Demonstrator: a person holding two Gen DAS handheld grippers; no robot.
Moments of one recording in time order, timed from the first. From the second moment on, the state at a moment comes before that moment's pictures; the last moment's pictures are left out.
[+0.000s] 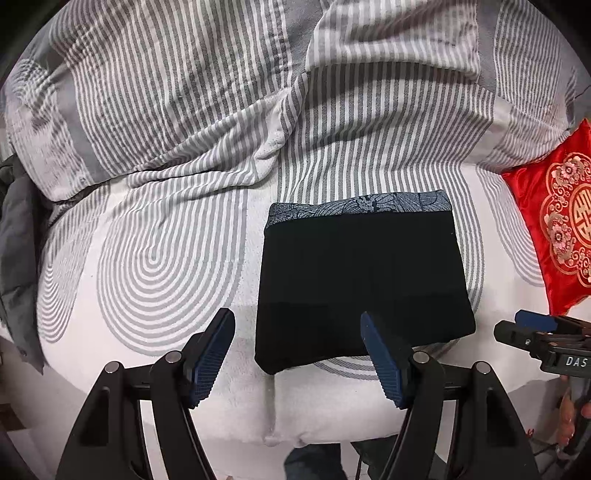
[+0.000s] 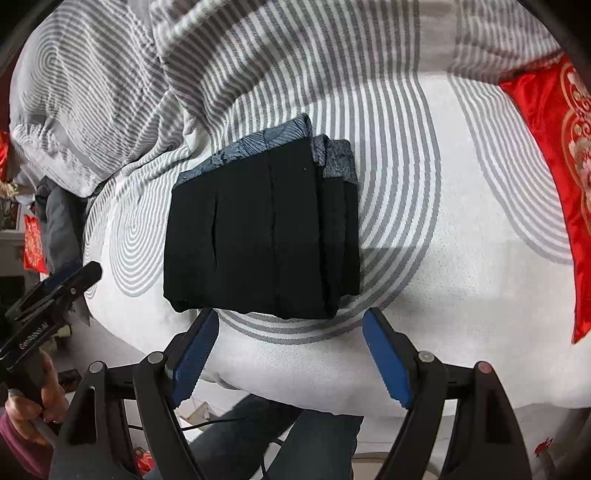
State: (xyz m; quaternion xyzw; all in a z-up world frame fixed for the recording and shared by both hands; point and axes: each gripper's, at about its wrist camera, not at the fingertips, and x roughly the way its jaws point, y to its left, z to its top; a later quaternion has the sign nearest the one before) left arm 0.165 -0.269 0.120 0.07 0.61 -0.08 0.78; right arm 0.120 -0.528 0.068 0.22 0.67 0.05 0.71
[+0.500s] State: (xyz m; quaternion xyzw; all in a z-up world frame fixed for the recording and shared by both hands) left arm 0.215 -0.222 0.014 0.03 0.66 -0.19 0.73; right arm 0.107 -0.554 0.011 0.34 0.63 0.02 0.70
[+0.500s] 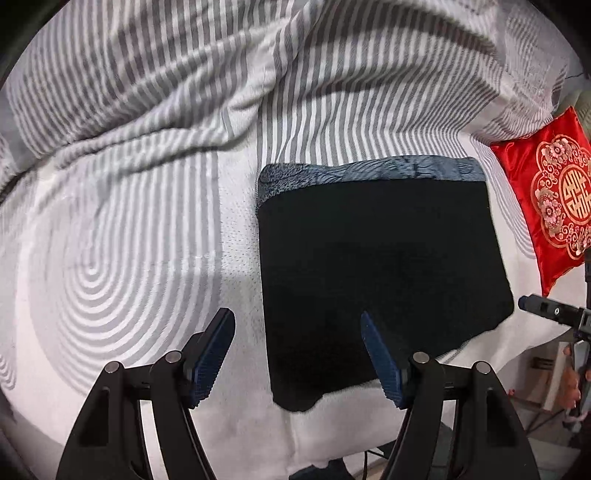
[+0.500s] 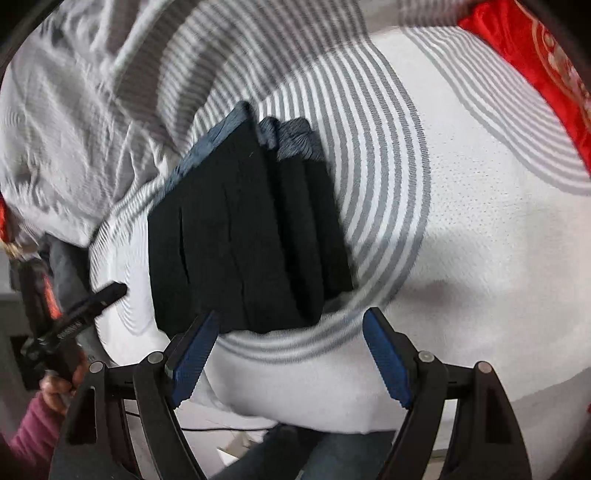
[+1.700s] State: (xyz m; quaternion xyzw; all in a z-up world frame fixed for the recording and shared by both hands) left arm 0.251 -0.234 -0.069 -0.03 0.71 -0.32 0.63; right arm 0.179 -0.575 -0.081 0.39 0.59 0.24 0.66
